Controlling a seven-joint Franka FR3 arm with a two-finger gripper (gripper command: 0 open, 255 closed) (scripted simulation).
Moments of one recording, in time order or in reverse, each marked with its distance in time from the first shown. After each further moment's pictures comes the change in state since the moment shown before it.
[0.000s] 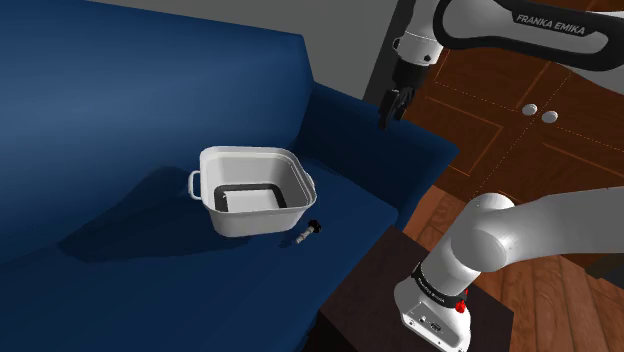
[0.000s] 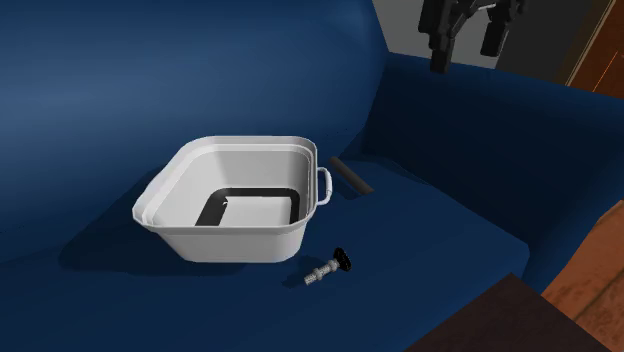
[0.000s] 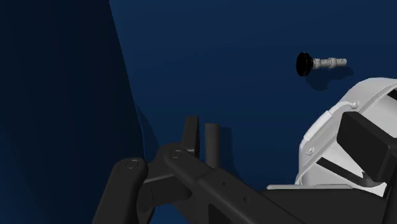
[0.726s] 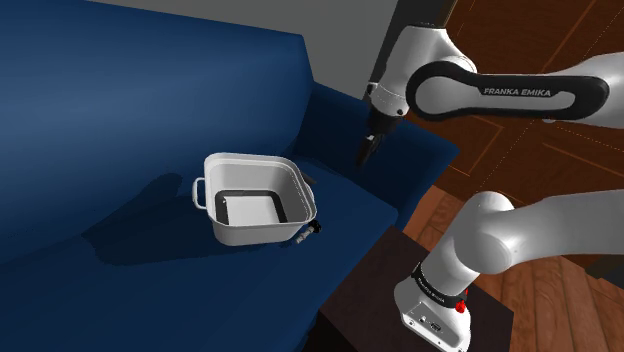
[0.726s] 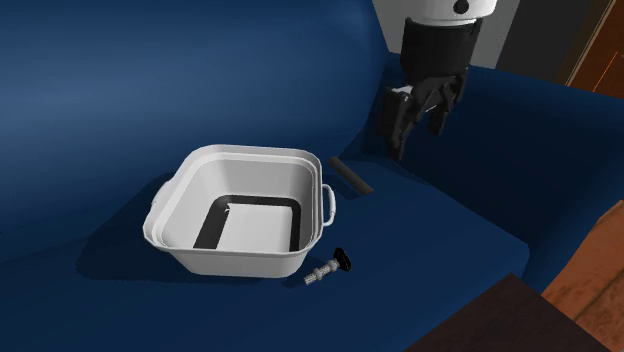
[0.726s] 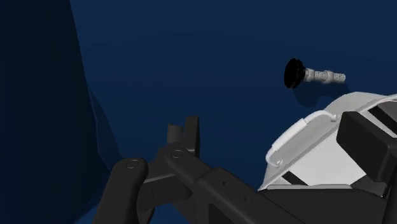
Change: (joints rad) arm 0.080 -0.046 0.047 -0.322 0.016 0.331 -0.021
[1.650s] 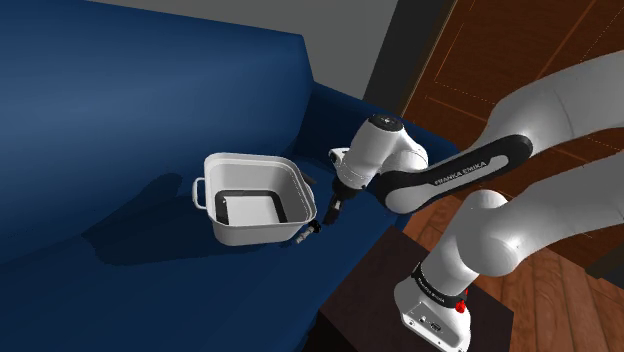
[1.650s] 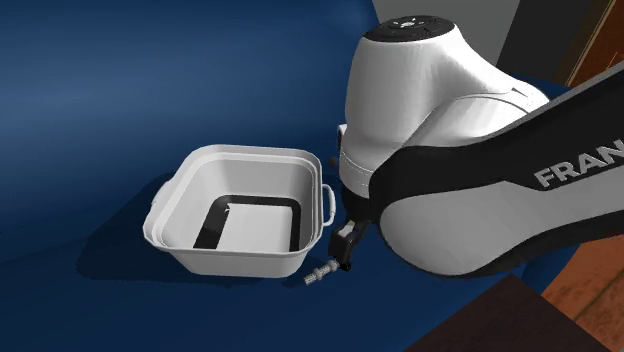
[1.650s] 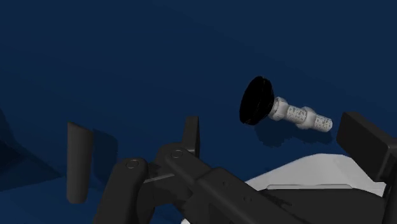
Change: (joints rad) arm 0.094 0.273 0.140 -0.325 -0.029 0.685 0.048
